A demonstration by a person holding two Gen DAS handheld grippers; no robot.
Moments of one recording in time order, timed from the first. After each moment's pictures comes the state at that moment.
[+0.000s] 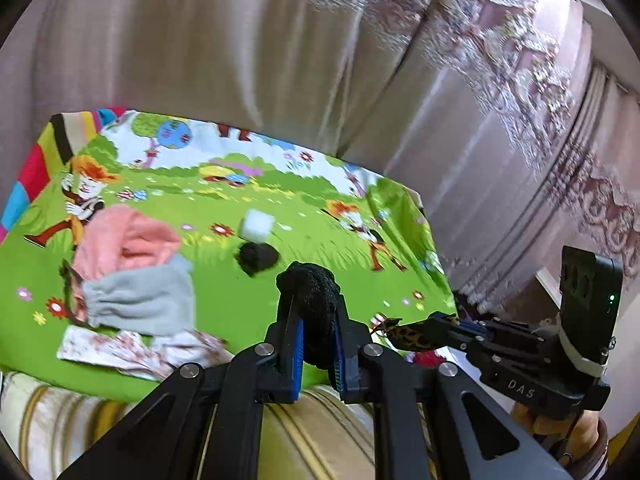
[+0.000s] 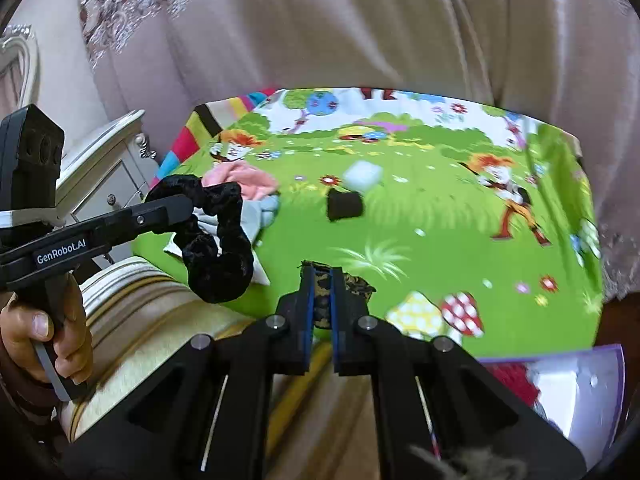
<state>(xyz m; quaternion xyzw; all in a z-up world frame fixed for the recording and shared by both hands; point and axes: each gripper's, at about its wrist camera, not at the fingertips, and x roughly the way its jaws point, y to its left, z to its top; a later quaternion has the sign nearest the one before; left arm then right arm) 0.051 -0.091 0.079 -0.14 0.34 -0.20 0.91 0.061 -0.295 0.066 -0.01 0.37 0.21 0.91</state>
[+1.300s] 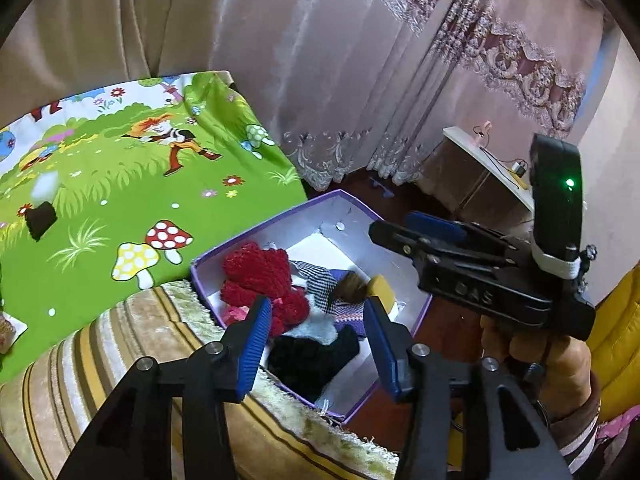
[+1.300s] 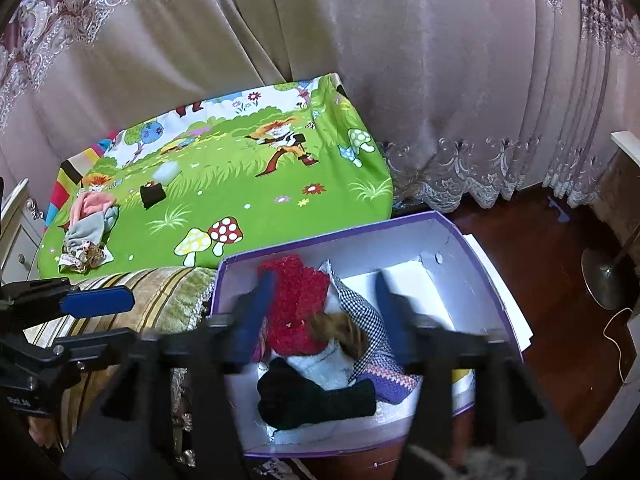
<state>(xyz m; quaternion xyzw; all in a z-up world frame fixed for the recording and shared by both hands) -0.024 -0.318 0.063 0.01 0.42 -0.39 0.82 -0.047 -0.500 0.054 0.07 0.37 -0.04 0.93</state>
